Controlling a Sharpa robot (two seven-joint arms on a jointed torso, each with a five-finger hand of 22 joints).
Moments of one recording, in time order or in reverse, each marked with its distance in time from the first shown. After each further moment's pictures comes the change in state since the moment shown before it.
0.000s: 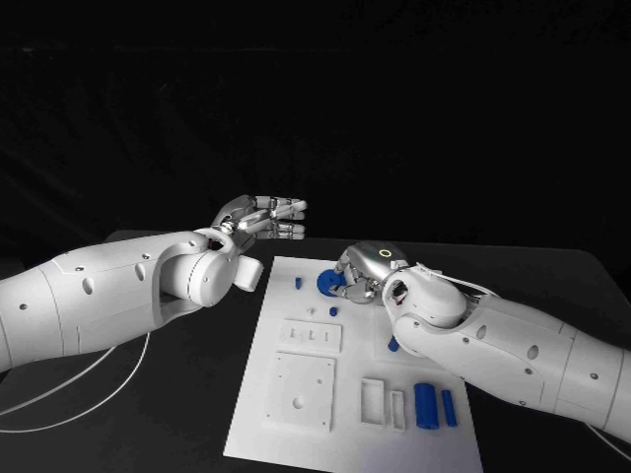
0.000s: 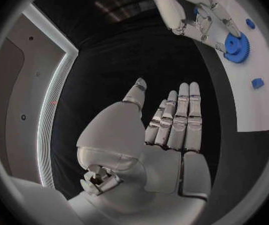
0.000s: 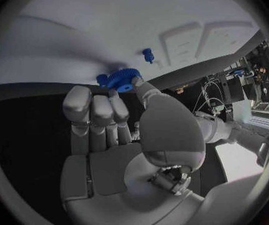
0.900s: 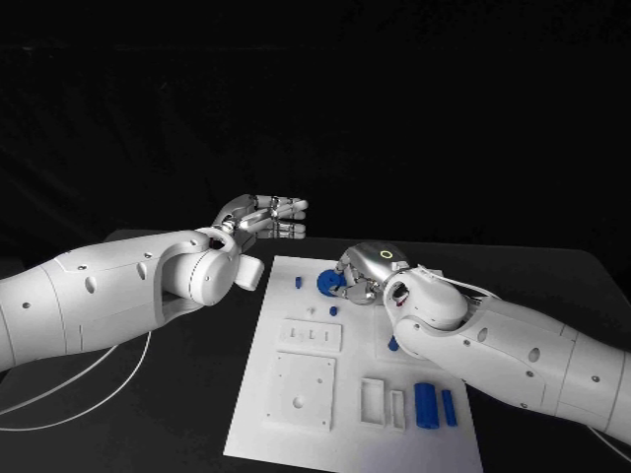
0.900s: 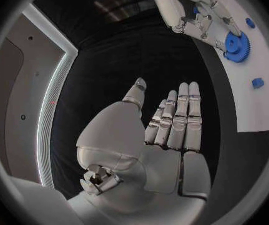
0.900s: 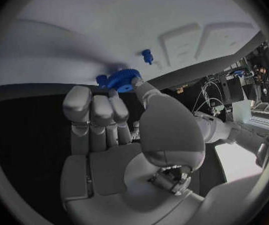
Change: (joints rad) left arm 0.000 0.007 0.000 -0.007 0.000 0.001 -0.002; left_hand 0.000 0.000 0.000 0.000 0.000 -0.003 -0.003 0.000 0.000 0.000 0.000 0.000 0.000 0.000 0.000 0.000 0.000 0.000 0.000 0.000 0.000 0.000; right arm -0.007 -0.005 0.001 0.006 -0.008 -0.013 0.000; right_hand 0.000 0.000 0.000 0.000 0.000 -0.005 0.002 0.000 0.000 0.000 0.000 0.000 -0.001 0.000 0.000 0.000 0.000 0.000 0.000 0.000 -0.004 0.000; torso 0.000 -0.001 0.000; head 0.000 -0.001
